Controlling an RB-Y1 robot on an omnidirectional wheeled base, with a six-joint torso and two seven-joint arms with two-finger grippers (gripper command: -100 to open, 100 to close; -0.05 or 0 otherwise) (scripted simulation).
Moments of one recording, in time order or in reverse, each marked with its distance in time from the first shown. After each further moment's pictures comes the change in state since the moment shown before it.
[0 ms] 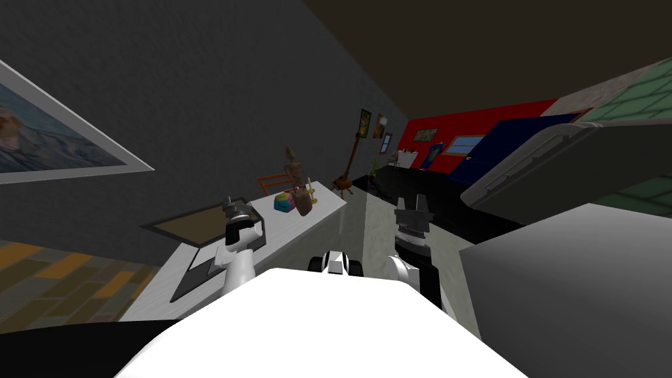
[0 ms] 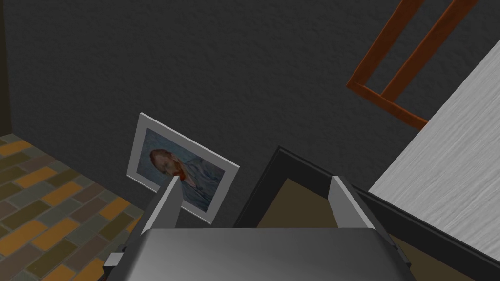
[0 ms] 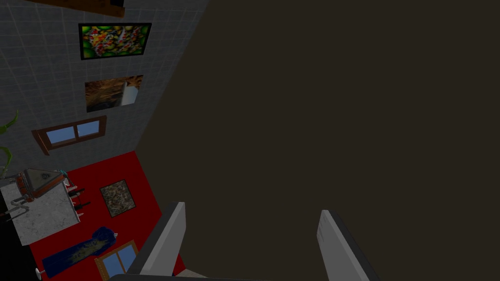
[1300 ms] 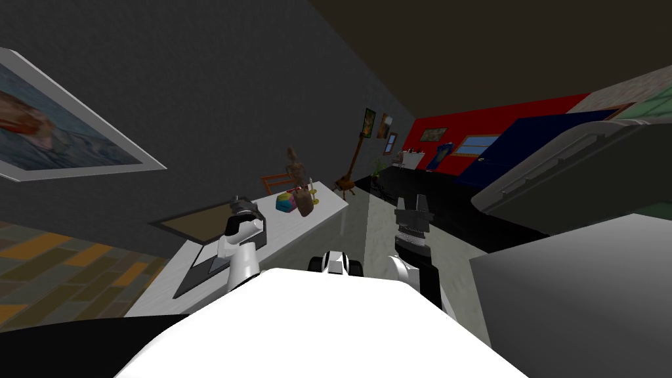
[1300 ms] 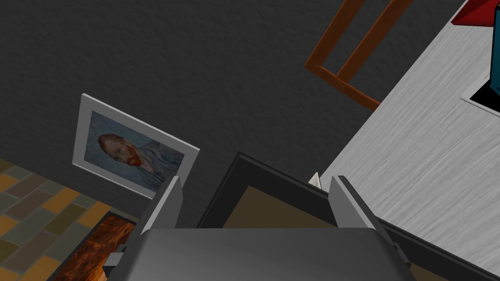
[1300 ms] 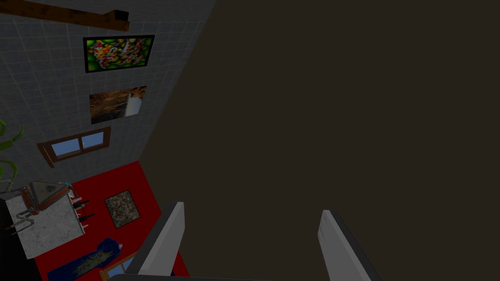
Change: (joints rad) left arm -0.073 0.001 0.021 -0.044 0.025 0.278 -0.024; right arm 0.000 0.000 0.000 0.000 0.000 0.000 0.000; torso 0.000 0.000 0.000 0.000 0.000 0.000
